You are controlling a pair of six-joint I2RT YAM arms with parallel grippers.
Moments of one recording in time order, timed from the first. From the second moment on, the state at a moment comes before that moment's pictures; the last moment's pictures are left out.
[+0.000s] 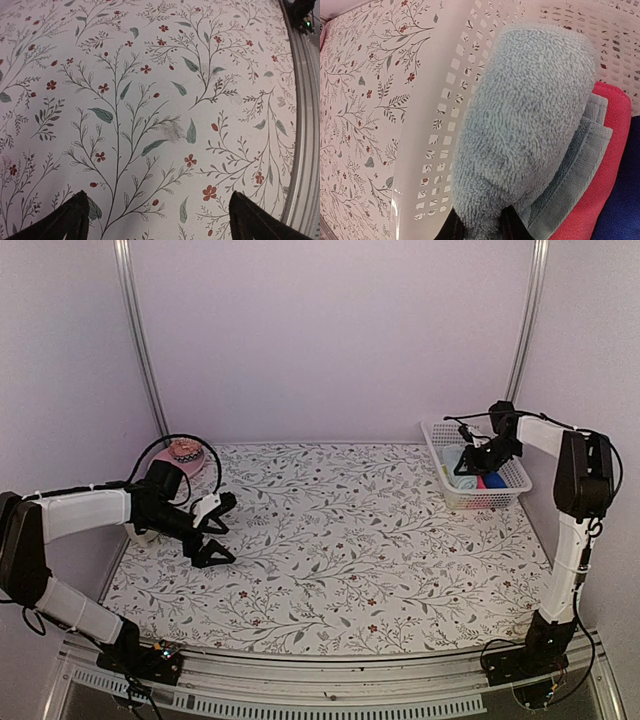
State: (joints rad) left arm -0.25 1.38 0.77 -0.49 0.66 0.72; right arm 0.00 2.08 1.72 -0.77 -0.40 -0.16
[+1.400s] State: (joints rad) left arm -0.25 1.39 0.77 -0.49 0.66 0.72; right arm -0.03 1.98 1.65 -0.77 -0.49 -0.21
